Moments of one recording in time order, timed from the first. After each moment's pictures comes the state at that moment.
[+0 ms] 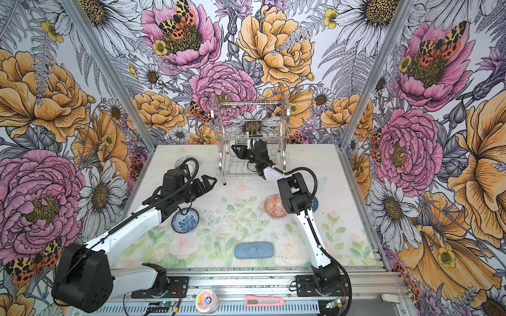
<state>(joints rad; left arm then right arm) -0.31 1.24 0.79 -0.12 0.22 -0.76 0.39 2.62 2.05 0.52 -0.55 0.73</state>
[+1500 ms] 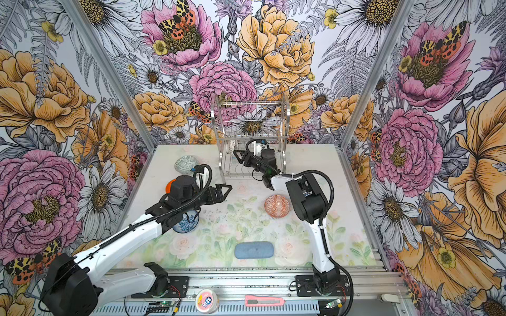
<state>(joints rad) -0.56 1.13 0.77 -0.09 0.16 -0.63 0.41 2.22 1.43 0.77 -0.50 0.78</state>
